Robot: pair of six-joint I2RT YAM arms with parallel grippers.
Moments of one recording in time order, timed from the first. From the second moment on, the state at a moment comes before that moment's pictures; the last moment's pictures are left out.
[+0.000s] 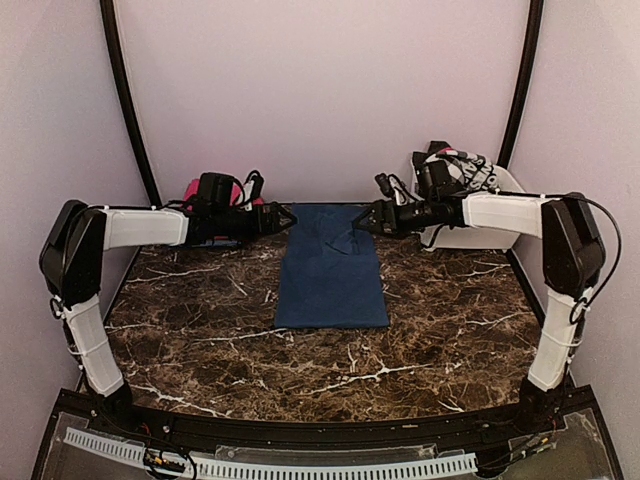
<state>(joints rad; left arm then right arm) -0.44 1.83 1.27 0.04 0.40 -0.47 0.42 1.86 1.43 -0.22 -0.70 0.29</state>
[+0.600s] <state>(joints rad) -0.46 2.22 1.34 0.29 0.73 -0.67 0.41 2.24 1.45 0.00 -0.92 0.48</state>
